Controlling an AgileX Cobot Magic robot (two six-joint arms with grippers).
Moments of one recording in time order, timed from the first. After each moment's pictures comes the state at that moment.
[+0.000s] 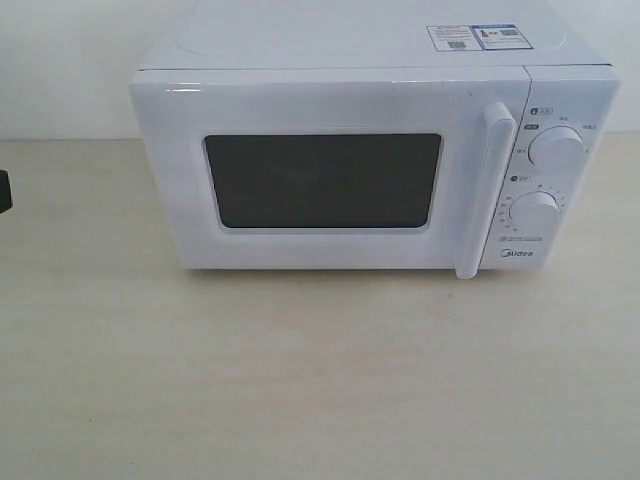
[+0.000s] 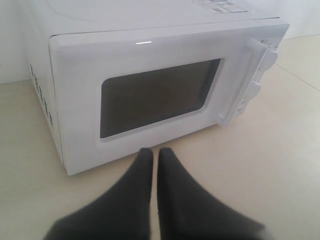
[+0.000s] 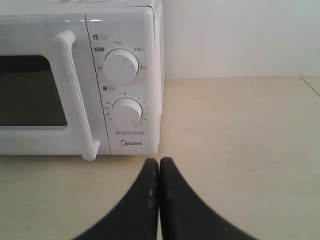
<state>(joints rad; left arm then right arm) -0.42 0.61 -0.53 -0.48 0.40 0.36 0.06 0.02 -0.17 -0.01 0.46 0.03</state>
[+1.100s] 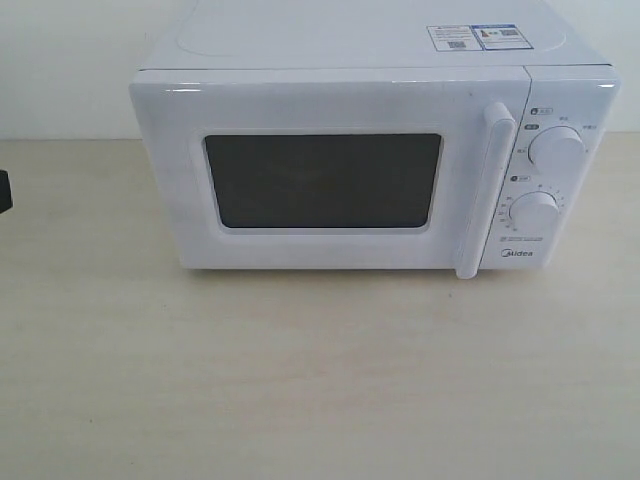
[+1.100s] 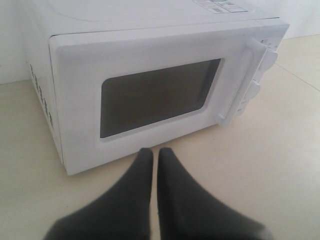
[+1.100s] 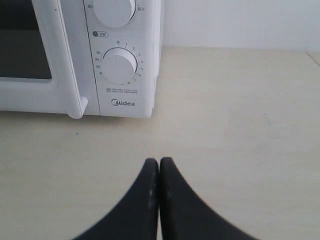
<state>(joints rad) -0.42 0.61 -0.53 -0.48 0.40 0.36 0.05 0.01 0.00 -0.01 0.37 -0.03</state>
